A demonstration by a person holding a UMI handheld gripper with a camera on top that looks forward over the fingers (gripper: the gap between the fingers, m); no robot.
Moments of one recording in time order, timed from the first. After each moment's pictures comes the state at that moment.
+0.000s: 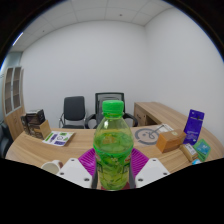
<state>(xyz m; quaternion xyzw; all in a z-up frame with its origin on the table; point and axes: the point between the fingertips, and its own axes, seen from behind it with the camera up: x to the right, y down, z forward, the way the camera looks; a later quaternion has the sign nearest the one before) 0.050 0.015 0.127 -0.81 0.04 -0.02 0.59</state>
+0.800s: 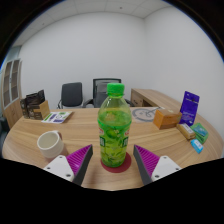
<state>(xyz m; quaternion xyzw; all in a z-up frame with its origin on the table) 0.043 -0.047 0.052 -0.84 0.05 -0.04 0.54</state>
